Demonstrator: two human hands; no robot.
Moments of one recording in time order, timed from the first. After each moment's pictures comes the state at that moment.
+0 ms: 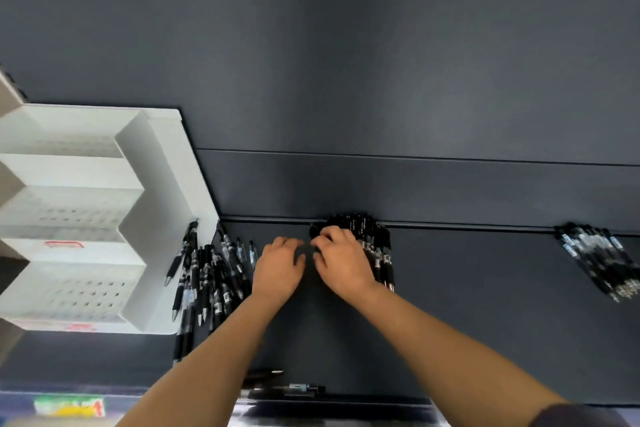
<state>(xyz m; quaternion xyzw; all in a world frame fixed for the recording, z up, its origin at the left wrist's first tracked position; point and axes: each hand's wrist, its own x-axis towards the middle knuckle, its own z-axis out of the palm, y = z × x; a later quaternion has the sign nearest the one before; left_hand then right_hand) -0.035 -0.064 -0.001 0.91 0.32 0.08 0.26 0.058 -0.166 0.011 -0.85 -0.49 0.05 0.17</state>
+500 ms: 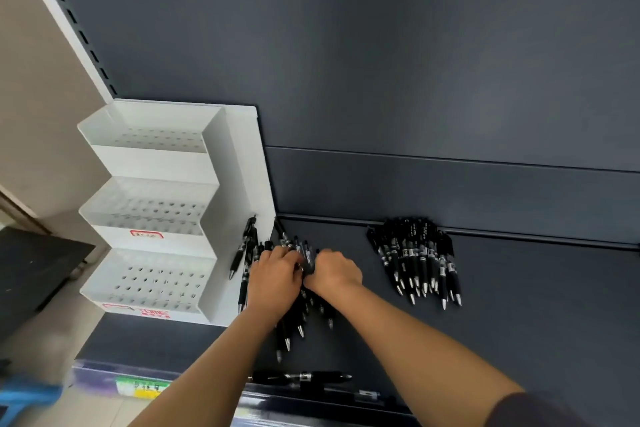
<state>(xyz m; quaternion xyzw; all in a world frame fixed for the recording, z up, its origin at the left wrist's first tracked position) -0.118 0.002 -0.015 0.92 0.37 0.06 0.14 -0.022 -0.063 -0.001 -0.90 -0.34 0.25 0.09</state>
